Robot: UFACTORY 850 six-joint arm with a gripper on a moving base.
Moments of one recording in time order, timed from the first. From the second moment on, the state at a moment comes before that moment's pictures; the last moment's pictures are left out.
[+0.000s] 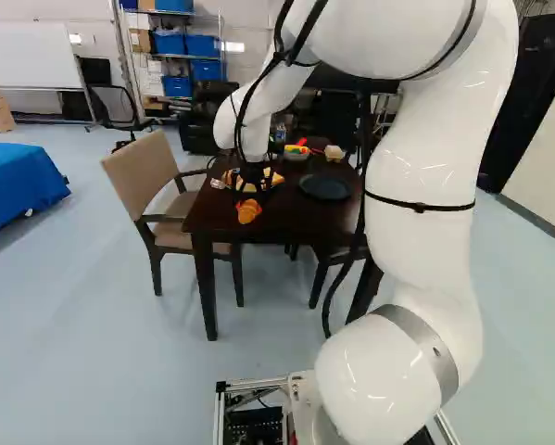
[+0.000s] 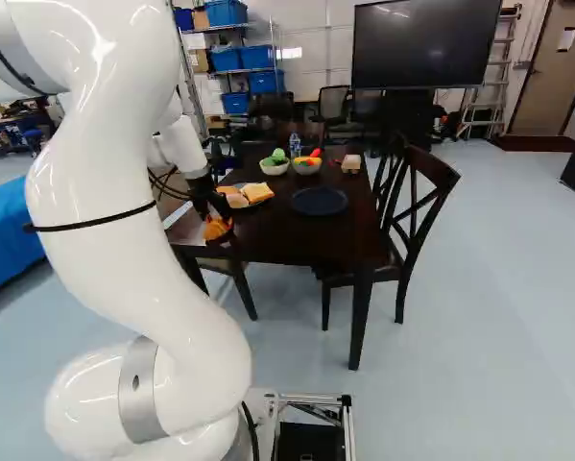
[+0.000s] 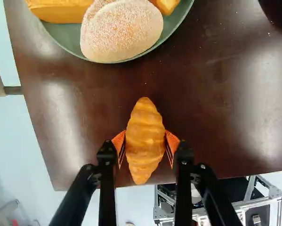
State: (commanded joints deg) arm 19.3 -18.8 -62.3 -6.3 -30.6 39.2
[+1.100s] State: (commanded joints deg) arm 17.0 -15.7 -61.9 -6.3 -29.8 39.2
